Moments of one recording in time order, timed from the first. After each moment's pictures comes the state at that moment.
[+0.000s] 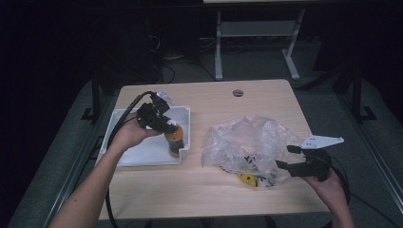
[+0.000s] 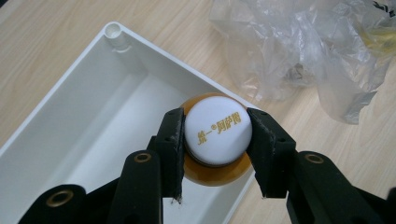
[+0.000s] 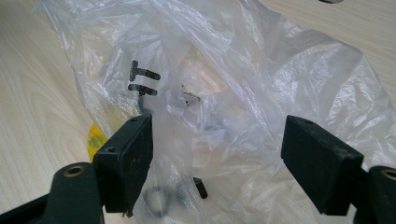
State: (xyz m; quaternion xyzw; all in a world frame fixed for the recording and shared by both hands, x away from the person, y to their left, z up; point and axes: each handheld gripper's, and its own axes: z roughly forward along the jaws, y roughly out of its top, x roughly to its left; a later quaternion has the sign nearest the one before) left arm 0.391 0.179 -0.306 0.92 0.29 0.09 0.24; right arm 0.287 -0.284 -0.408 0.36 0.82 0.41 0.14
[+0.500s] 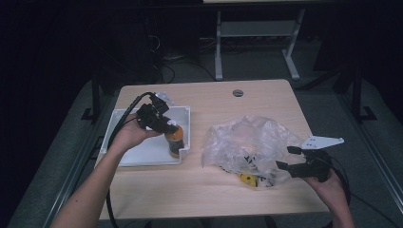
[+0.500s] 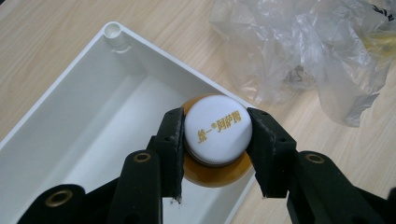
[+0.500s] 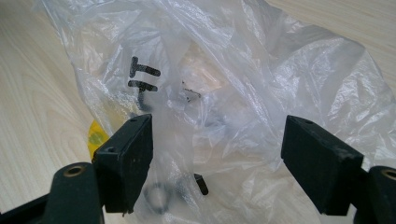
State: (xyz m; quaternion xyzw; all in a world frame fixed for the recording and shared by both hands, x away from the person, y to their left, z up) left arm 0.392 0.181 -0.309 0.92 0.29 0.08 0.25; right arm 0.286 -0.286 -0.410 0.36 0.82 0.41 0.14
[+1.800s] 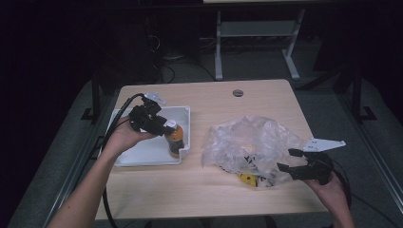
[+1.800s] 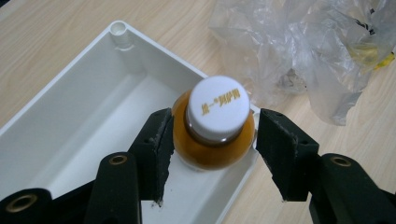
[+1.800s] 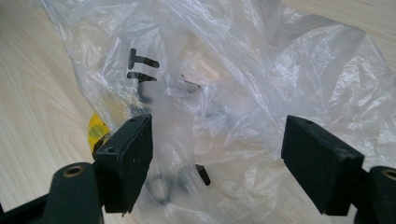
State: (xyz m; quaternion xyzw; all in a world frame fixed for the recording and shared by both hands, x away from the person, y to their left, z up) left arm 0.383 0.202 -0.308 0.90 0.30 0.08 0.29; right arm 0.281 -0.290 -0.416 0.37 0.82 0.41 0.13
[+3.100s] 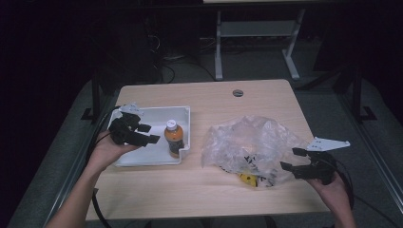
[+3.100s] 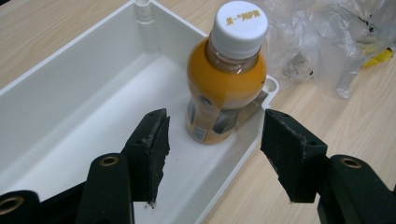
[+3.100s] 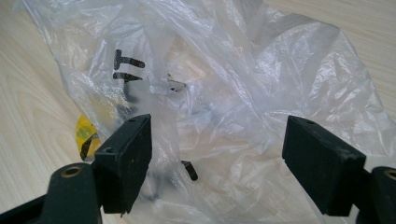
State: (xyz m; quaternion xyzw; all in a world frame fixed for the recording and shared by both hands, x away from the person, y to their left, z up) left arm 0.352 0.252 -0.324 0.87 0.34 0.09 0.34; right arm 0.280 -0.298 -0.415 0.39 0.81 0.41 0.15
